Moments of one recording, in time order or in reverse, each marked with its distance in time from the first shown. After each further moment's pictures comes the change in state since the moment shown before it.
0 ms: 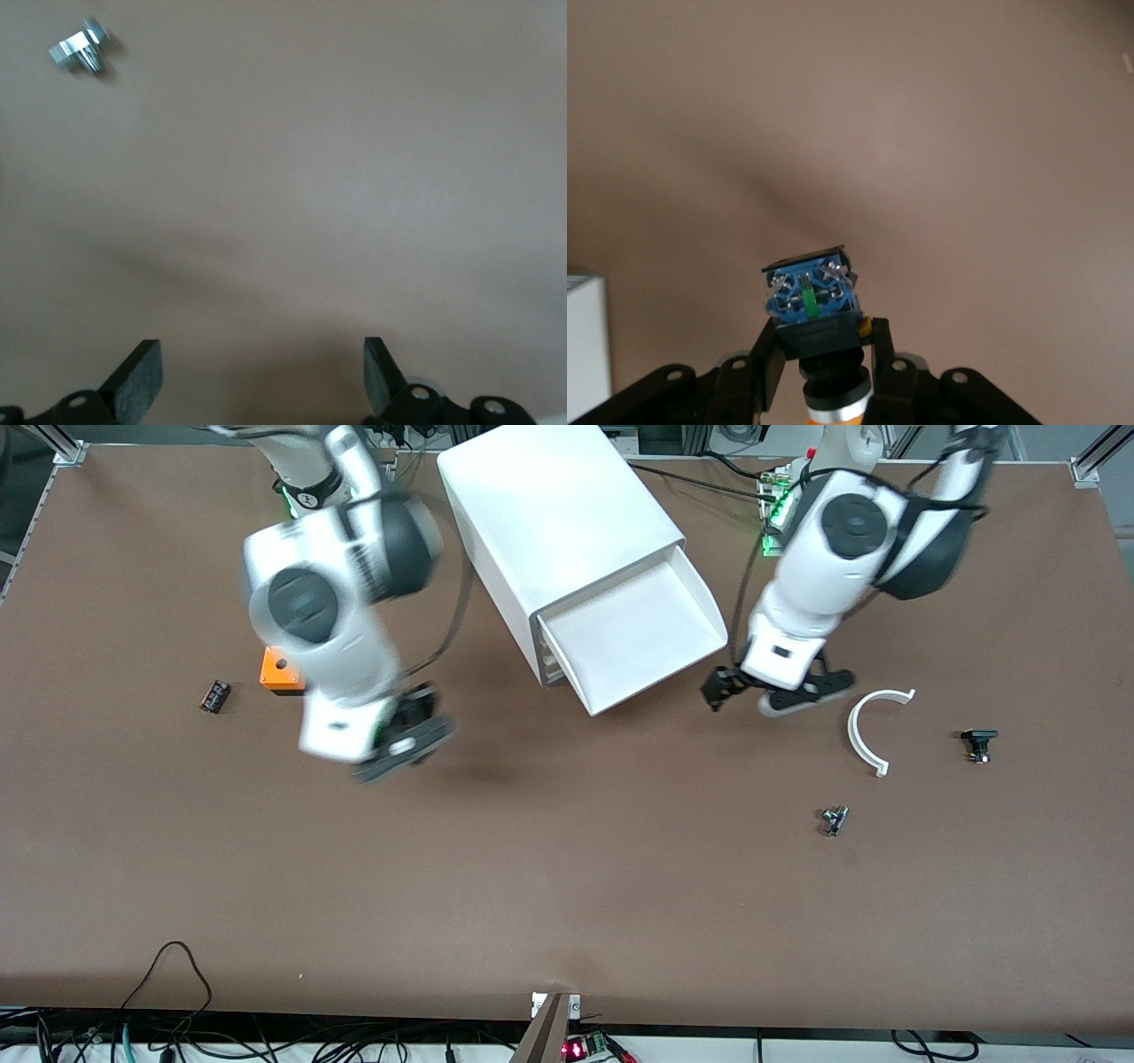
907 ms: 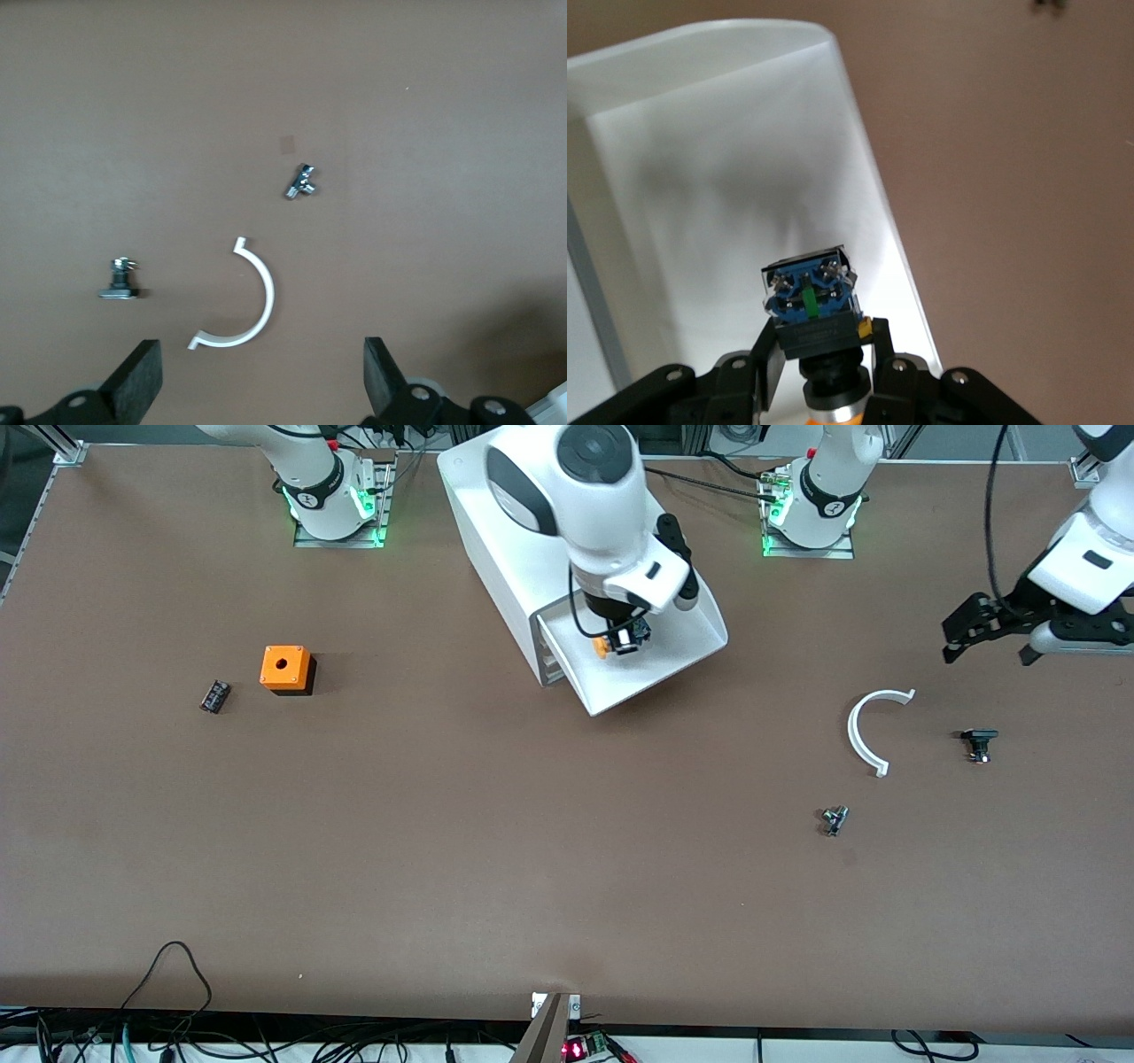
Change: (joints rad) left arm 0.178 -0.247 0.290 0.177 0.017 -0.418 0.860; right arm 0.396 0.202 0.081 0.454 0.142 -0.051 -0.733
